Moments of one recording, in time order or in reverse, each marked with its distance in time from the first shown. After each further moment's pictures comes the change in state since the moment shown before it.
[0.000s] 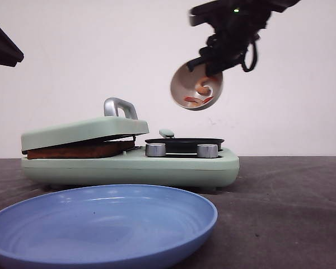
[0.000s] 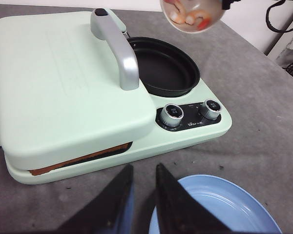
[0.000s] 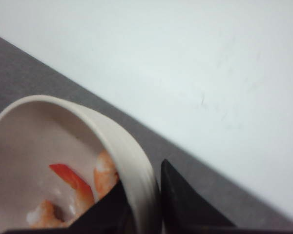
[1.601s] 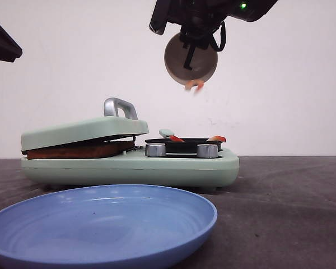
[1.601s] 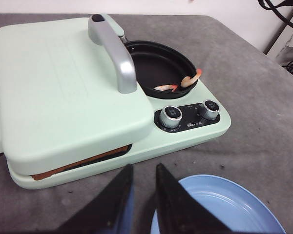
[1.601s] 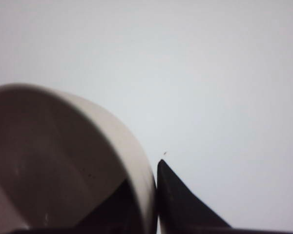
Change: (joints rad) left arm 0.000 -0.026 0.000 -0.008 0.000 0.031; right arm 0.133 0.069 0.000 0.542 0.291 -0.905
